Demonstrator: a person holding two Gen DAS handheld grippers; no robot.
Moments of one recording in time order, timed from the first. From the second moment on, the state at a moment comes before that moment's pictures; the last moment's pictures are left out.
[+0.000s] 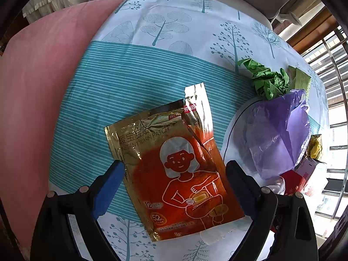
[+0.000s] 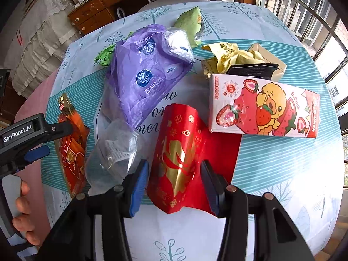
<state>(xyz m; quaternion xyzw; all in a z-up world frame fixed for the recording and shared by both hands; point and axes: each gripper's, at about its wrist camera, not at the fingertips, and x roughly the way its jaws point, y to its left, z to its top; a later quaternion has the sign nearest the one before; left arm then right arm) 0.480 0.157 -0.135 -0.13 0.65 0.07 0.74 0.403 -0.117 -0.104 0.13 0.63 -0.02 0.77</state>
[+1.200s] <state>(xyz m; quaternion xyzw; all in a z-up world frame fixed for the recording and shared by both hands) 0.292 0.158 -0.030 -0.16 0.57 -0.07 0.81 0.280 -0.146 -0.012 0.14 0.56 0.07 0.82</state>
